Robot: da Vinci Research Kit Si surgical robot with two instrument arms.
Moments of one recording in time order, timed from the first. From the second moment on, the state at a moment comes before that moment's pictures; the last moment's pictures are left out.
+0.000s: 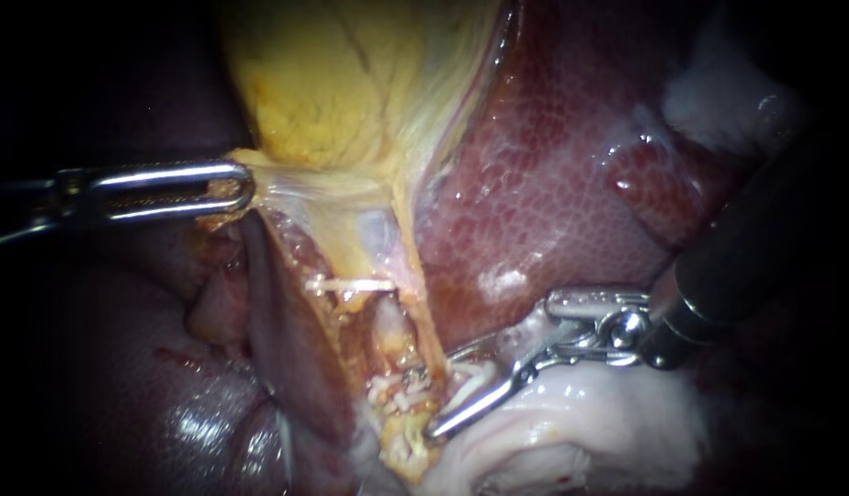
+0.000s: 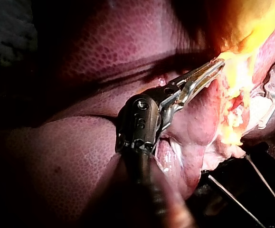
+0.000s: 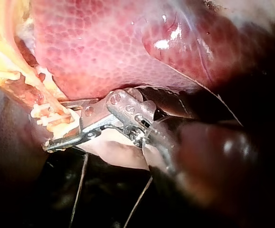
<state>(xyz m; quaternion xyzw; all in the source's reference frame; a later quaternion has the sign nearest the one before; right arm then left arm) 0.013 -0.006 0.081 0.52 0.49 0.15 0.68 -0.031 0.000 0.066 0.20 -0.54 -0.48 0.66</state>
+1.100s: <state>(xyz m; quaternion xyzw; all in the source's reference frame) 0.012 -0.005 0.084 0.54 0.47 0.17 0.68 -0.031 0.000 0.066 0.20 -0.54 -0.48 0.66</state>
